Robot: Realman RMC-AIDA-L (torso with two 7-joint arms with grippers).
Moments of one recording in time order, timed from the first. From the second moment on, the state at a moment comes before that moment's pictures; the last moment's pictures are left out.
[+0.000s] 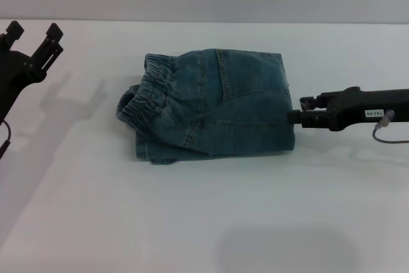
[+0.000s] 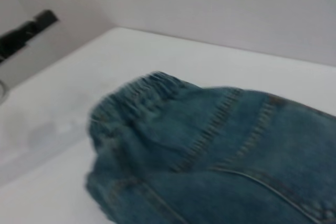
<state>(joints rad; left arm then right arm) -0.35 -2.06 1.33 0.25 0.36 1.26 -0.62 0.60 2.04 -0.81 -0.72 -2.12 -1.36 1.76</state>
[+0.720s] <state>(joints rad) -0.29 -2.07 1.30 0.24 0.33 1.44 -0.62 0.38 2.07 -0.69 -0.49 -1.18 -1.37 0.78</state>
